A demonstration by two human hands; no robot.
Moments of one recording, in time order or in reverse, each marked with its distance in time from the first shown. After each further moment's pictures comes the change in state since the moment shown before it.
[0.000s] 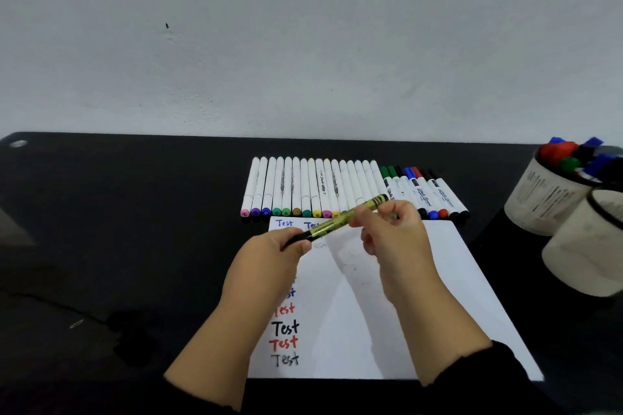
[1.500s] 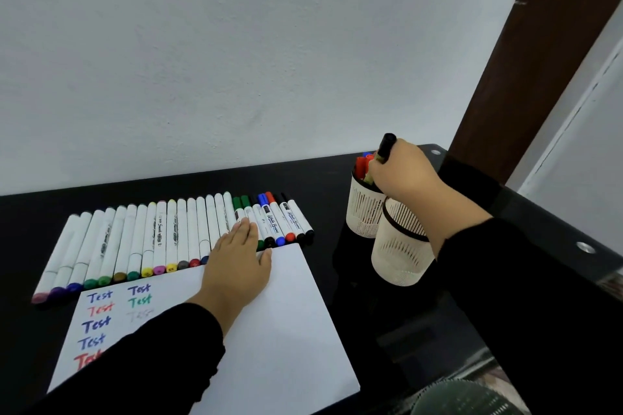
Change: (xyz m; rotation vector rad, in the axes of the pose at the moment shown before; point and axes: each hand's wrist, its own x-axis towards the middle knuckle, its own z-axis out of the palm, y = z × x) left_hand 0.077 0.081 0.164 0.817 -0.092 0.524; right_hand 0.101 -0.128 -0.209 -1.092 0.342 -0.211
